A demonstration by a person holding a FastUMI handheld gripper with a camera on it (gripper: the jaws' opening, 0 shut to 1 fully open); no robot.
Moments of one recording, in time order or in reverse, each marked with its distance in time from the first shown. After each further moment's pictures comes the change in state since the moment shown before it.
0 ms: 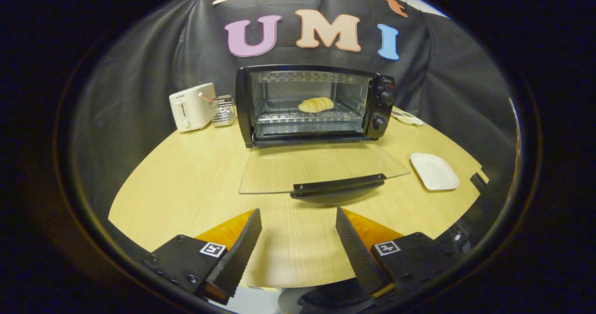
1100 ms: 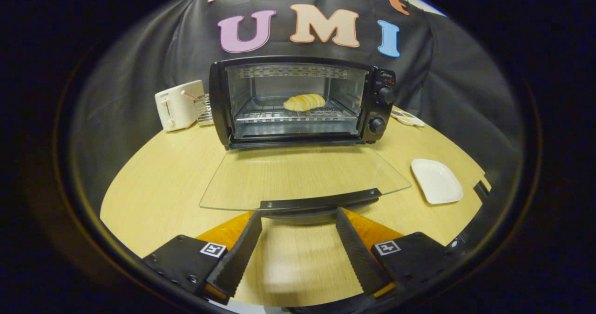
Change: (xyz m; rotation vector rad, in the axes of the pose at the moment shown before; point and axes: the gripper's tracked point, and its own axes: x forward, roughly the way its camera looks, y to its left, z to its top) arm 0.038 -0.024 0.018 -0.052 -0.004 0.011
